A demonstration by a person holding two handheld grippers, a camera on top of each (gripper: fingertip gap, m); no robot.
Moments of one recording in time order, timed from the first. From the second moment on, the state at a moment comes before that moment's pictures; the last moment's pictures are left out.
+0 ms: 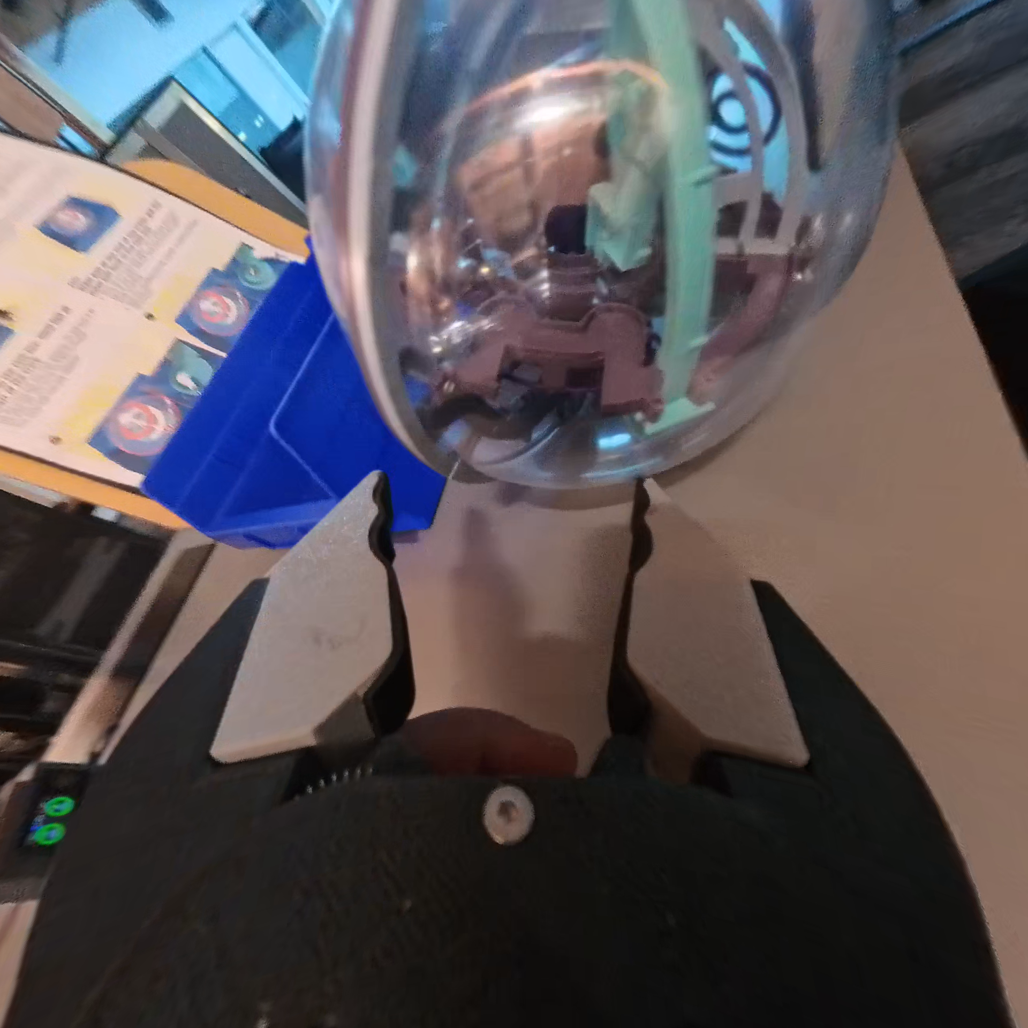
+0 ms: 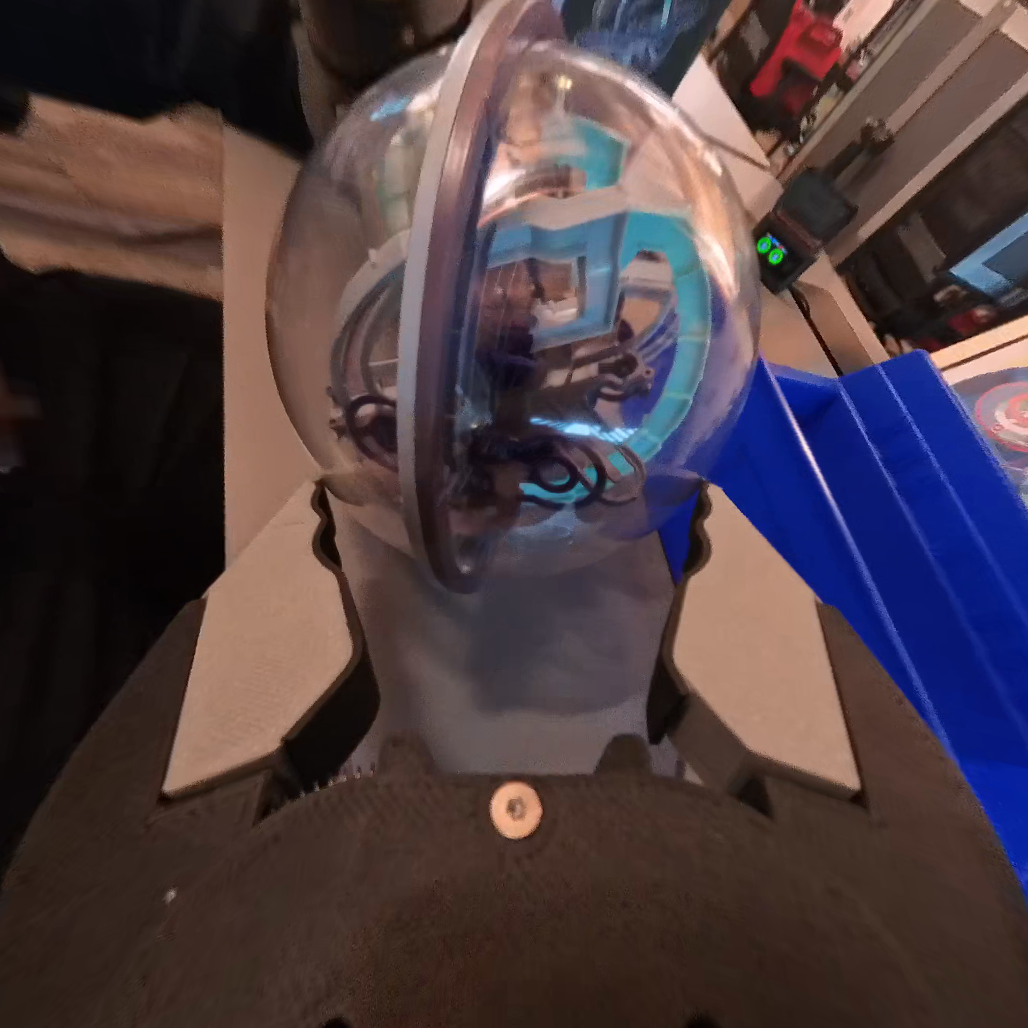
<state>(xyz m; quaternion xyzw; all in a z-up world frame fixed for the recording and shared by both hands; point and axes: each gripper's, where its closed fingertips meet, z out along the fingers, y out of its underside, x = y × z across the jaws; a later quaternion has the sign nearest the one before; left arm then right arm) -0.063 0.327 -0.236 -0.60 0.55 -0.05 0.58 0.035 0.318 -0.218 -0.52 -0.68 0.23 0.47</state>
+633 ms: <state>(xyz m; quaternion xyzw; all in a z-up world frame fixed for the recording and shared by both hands) -0.069 0.283 -0.201 -0.57 0.56 -0.12 0.59 0.033 0.295 -0.185 -0.47 -0.68 0.21 0.52</state>
